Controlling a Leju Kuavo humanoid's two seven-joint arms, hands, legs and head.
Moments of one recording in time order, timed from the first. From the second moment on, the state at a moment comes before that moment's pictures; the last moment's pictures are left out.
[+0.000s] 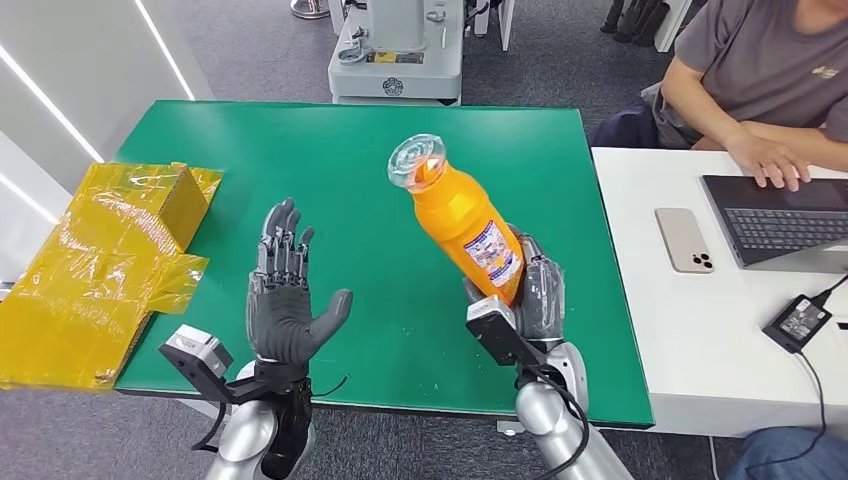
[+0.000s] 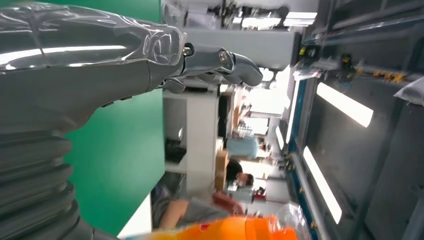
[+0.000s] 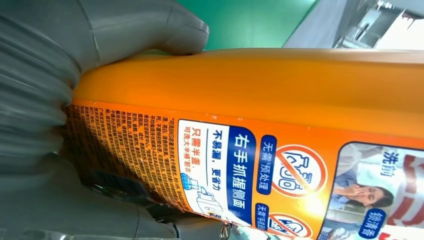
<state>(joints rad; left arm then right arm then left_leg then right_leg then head) -0.10 -0.20 -0.41 -1.49 0.14 0.07 -0.53 -0.31 0.04 0.44 -1.08 0.55 -0.54 -0.41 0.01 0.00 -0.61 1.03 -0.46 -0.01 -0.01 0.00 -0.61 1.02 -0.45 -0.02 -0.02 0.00</state>
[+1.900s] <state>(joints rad) -0.22 -0.19 -0.44 -1.30 0.10 -0.01 -0.53 -0.37 0.11 0.52 -0.88 0.71 -0.10 -0.46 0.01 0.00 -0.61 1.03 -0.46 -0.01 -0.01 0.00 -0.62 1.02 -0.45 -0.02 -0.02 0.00</state>
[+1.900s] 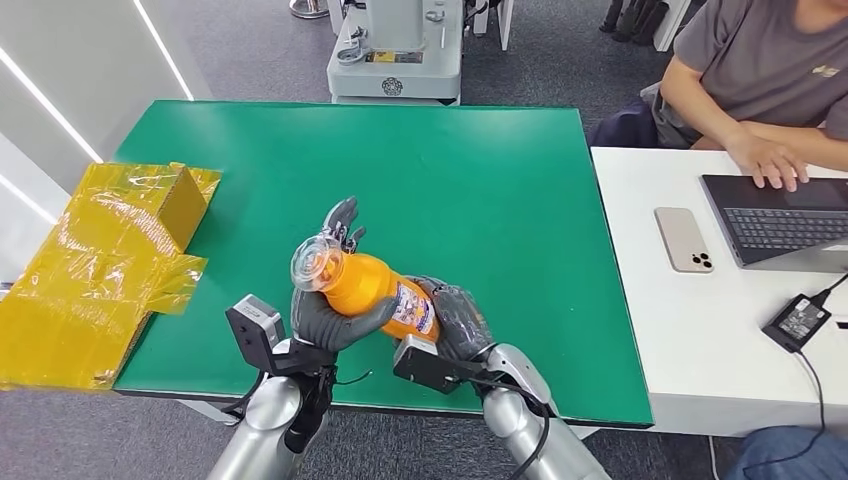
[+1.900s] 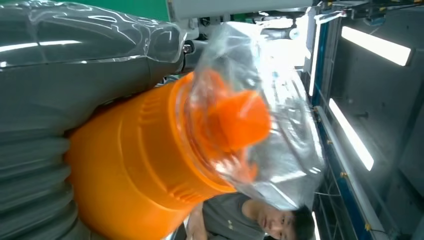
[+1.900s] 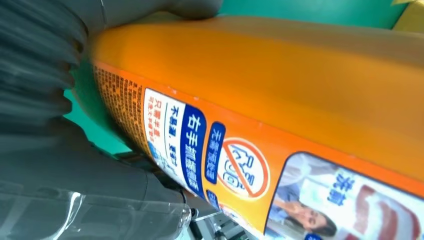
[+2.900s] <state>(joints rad) -0.21 -0.19 -0.43 -1.31 0.15 -0.07 -0.53 -0.29 0.11 0.49 -0.93 0.74 -0.12 -0.41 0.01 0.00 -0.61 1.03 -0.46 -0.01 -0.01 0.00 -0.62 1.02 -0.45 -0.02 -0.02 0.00</state>
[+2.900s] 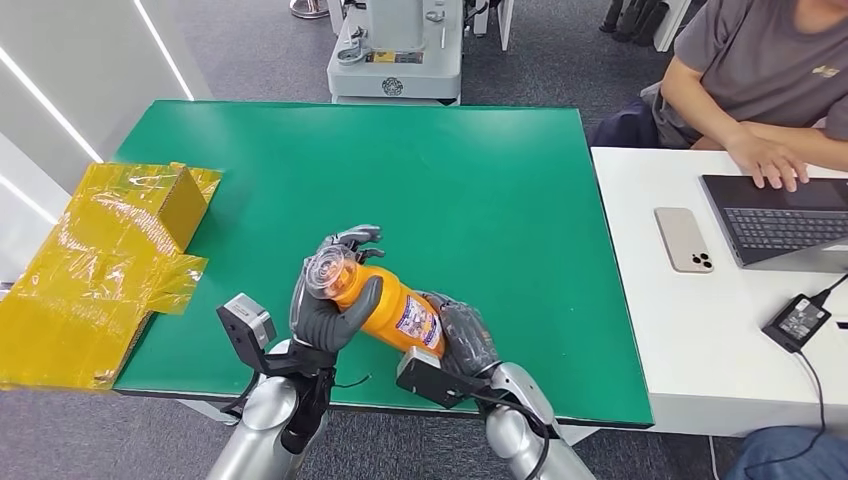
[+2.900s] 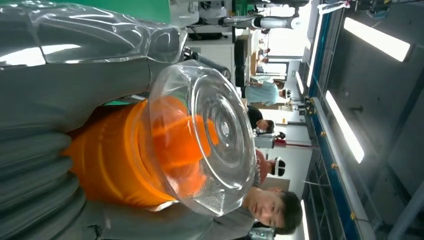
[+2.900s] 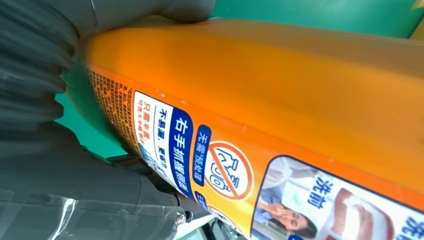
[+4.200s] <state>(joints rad) -0.28 -0.20 -0.44 -1.28 0.25 -0.03 -0.55 -0.16 0.14 0.46 -1.28 0.36 -0.41 -0.66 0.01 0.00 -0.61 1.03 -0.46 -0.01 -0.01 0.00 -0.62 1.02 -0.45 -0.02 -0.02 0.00</state>
